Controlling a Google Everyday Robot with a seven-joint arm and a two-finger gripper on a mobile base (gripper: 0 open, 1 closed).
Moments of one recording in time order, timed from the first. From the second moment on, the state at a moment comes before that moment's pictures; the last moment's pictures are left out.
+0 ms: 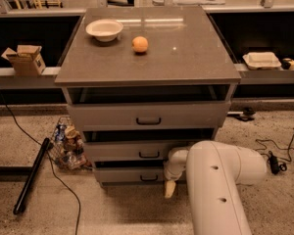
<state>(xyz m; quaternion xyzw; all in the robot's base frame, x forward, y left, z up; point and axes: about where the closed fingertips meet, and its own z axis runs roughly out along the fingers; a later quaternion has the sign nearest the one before) 0.635 -0.107 0.180 -0.70 0.71 0.08 0.11</state>
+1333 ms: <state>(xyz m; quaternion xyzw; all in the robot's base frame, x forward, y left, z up) 0.629 -0.101 0.173 -0.70 0.71 0.09 0.09</state>
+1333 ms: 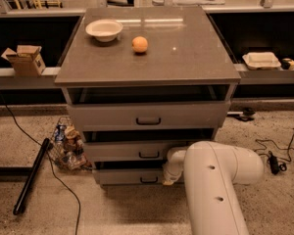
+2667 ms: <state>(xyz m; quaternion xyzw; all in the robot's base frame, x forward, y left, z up) 0.629 -0.101 0.177 -0.70 0.71 0.09 0.09</state>
